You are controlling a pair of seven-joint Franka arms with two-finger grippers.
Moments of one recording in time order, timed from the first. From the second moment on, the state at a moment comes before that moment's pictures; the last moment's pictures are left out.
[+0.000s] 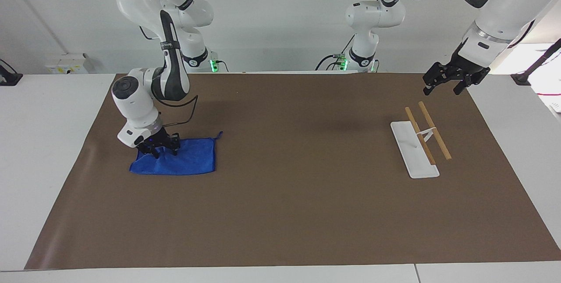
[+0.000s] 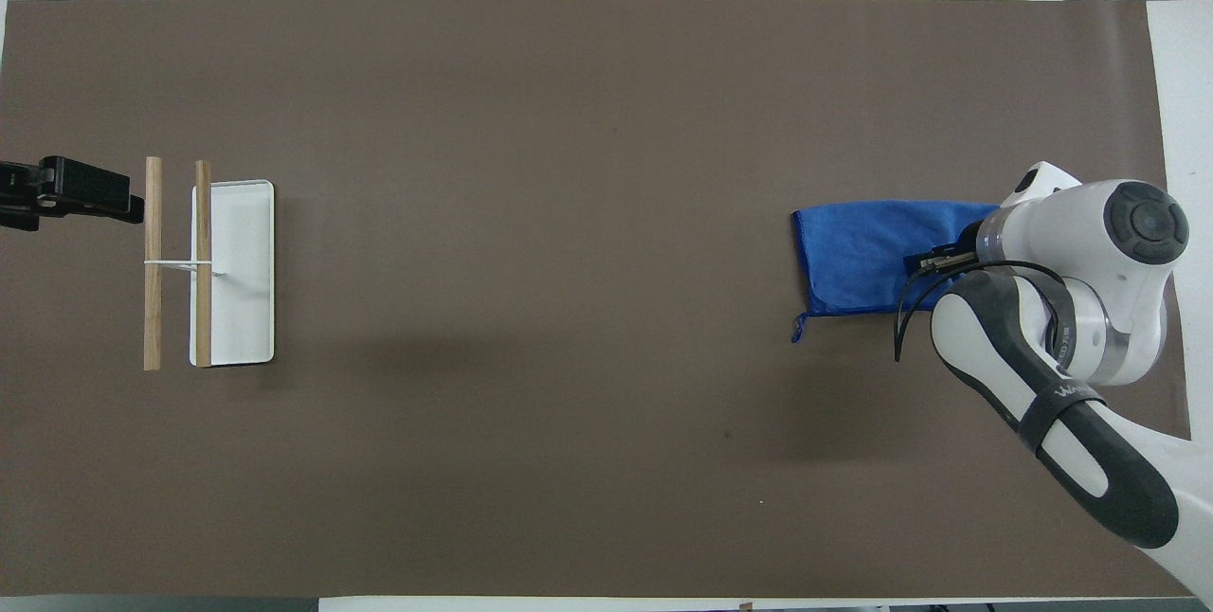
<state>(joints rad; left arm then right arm) -0.04 -0.01 0.02 -1.61 -0.06 1.60 0.01 -0.02 0.19 -0.03 -2.25 0.01 2.49 -0.25</state>
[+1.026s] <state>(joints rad) -0.04 -0.01 0.02 -1.61 -0.06 1.60 0.01 0.04 0.17 0.08 -1.77 0.13 1.93 0.15</state>
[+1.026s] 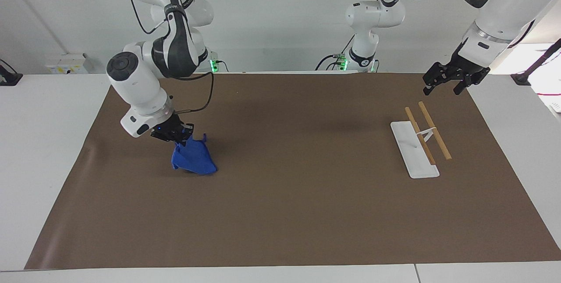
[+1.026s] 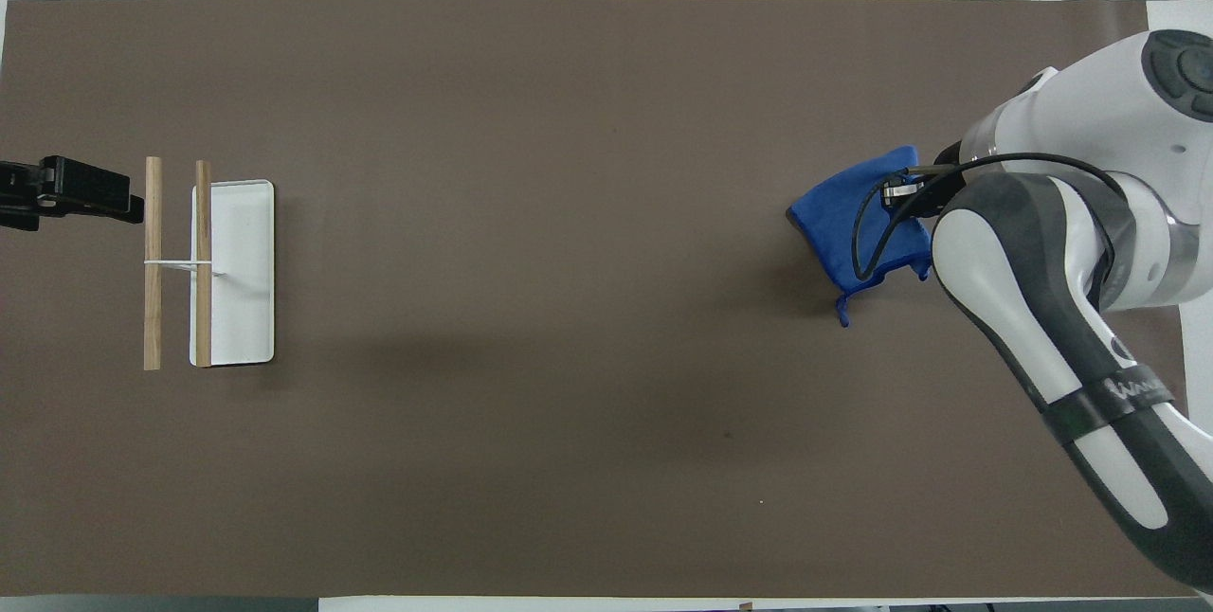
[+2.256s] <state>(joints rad) -0.04 -0.01 0.02 -1.61 -0.06 1.60 0.01 0.35 0.30 0.10 -1.55 1.02 2.33 0.92</state>
